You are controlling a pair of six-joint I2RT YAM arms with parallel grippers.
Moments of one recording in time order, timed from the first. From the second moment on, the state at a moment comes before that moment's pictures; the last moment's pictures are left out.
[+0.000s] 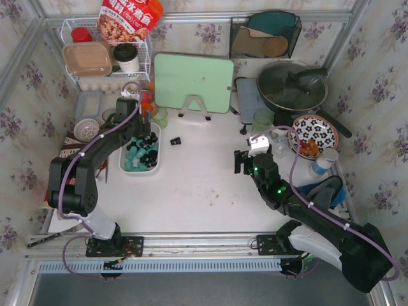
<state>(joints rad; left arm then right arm) -0.19 1.68 1.17 -0.22 -0.11 -0.07 0.63 0.96 0.44 0.19 0.39 0.13</state>
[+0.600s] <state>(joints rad) -0.50 1.82 1.42 -0.44 -0.13 -0.05 0.59 0.87 0.33 0.29 0.45 0.12</state>
